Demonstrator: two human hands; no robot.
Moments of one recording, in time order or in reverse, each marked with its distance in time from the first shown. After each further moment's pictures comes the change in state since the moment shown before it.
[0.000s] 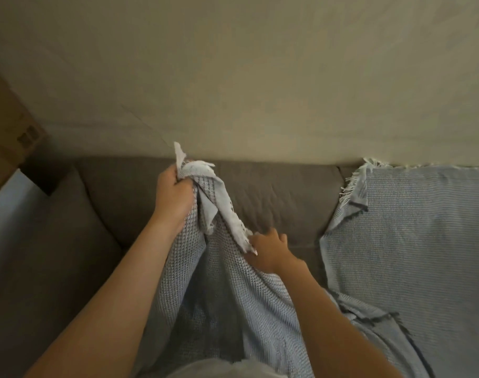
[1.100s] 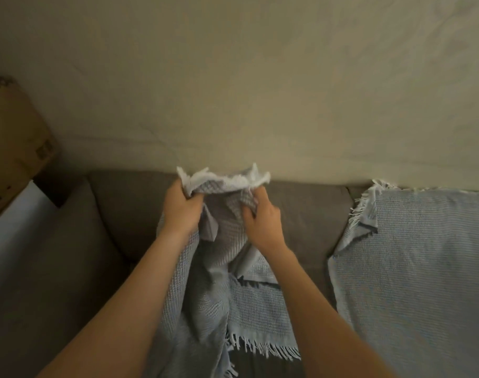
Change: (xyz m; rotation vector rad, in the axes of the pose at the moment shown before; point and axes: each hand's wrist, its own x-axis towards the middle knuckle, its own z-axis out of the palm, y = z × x) left_hand 0.040 -0.020 -0.031 0.084 0.071 0.016; right_hand 0.046 -0.084 -0.074 0.646 0.713 -0.174
